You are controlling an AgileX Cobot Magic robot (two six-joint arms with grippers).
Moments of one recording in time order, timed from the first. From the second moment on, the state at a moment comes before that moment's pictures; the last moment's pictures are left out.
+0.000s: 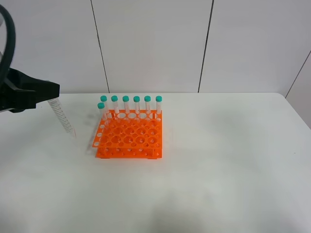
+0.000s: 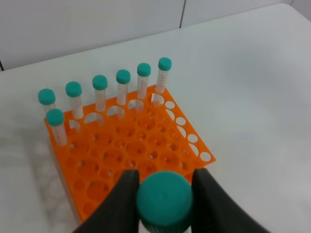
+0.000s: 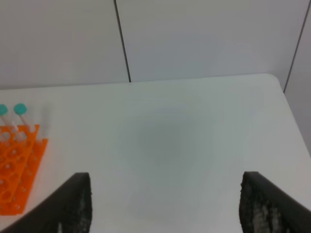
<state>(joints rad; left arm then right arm) -0.33 0.86 -0.79 -0.36 0.48 0.30 -0.13 0.41 -0.88 0.08 0.96 -0.02</state>
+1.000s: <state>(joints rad) -0.33 0.86 -0.79 -0.36 0.51 0.30 -0.05 0.02 -0.51 0.03 1.02 0.02</state>
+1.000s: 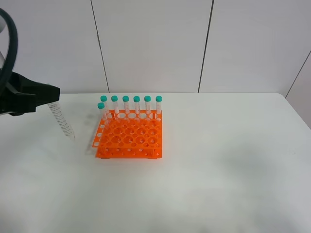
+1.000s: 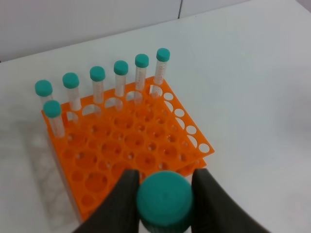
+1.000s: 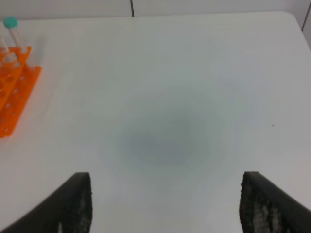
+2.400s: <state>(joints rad) -0.33 0.86 -0.79 -0.35 0.47 0.33 -0.05 -0.01 -0.49 0.06 1.03 0.02</state>
